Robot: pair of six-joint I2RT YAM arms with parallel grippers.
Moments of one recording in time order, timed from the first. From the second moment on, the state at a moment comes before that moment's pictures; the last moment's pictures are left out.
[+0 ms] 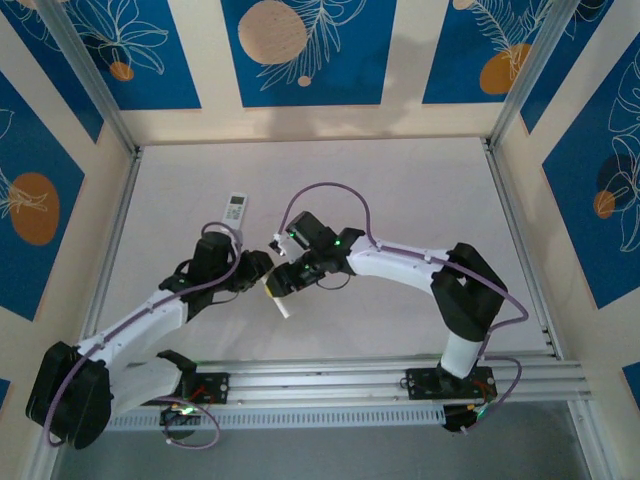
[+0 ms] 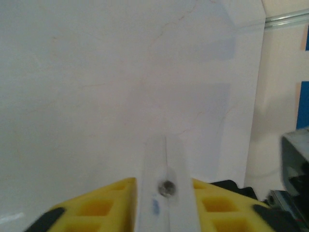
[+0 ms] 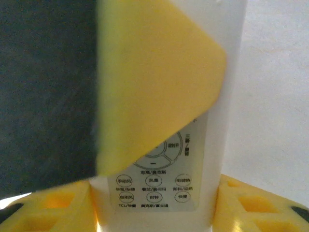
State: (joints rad) left arm -0.48 1.06 0.54 -0.14 0.32 -1.05; right arm 0.91 1.76 1.23 -0.45 -0.48 0.42
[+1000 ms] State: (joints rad) left arm -0.58 2.15 1.77 -1.22 -0.71 -0.55; right arm 0.66 1.30 0.90 -0.42 -0.52 0.47
